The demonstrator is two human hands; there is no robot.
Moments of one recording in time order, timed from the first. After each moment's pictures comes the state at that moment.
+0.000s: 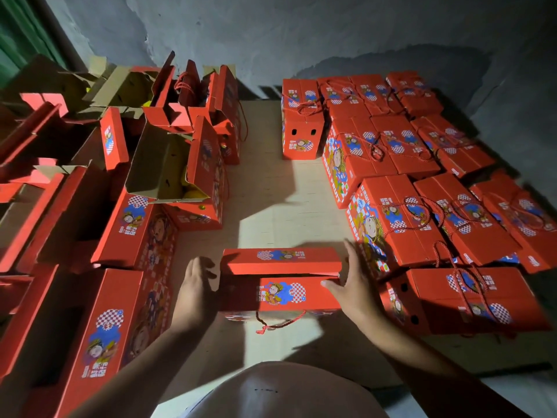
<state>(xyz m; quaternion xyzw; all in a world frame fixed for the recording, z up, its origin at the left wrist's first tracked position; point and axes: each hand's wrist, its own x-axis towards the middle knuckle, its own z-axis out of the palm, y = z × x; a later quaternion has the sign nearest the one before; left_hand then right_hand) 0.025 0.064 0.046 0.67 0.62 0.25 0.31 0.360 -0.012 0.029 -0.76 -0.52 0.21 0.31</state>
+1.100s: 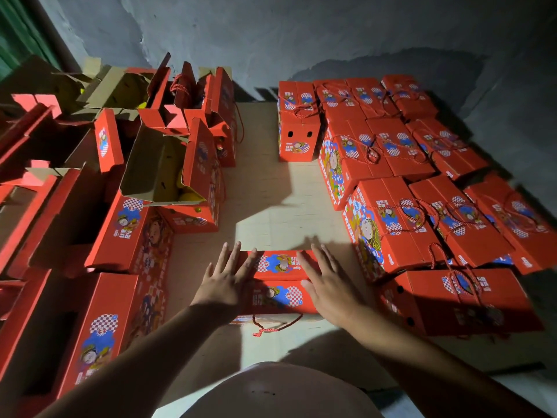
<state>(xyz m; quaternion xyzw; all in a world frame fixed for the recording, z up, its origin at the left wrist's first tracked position) 0.062 0.089 0.018 0.86 0.48 -0.01 0.18 0.339 0.010 0.022 -0.68 -0.73 0.06 0.00</state>
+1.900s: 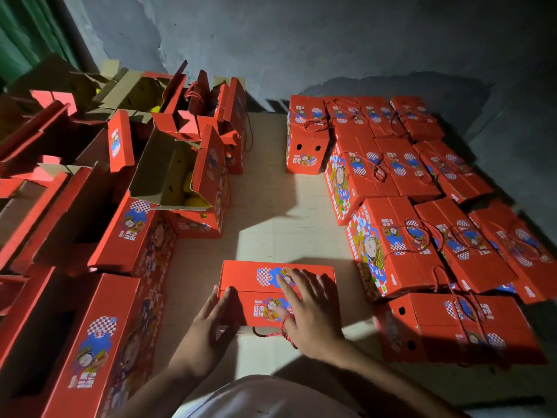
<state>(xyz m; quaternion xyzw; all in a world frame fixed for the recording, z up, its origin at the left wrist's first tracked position) 0.014 0.022 0.003 0.74 0.52 0.20 0.37 0.284 0.001 0.032 -0.65 -0.75 0.02 0.12</state>
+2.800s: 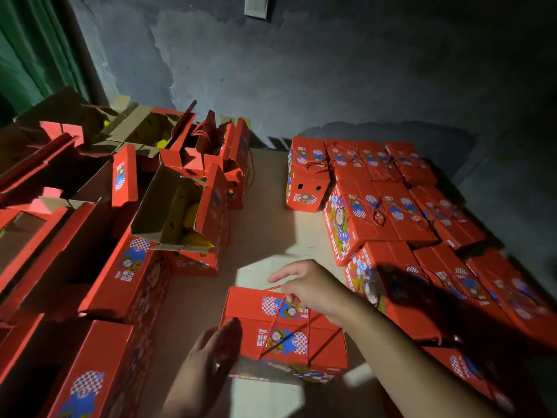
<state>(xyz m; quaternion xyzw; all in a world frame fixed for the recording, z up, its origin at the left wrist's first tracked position) 0.023 0.059 0.029 0.71 0.54 0.23 0.38 0.281 0.132 0.179 -0.68 -0.50 0.50 0.20</state>
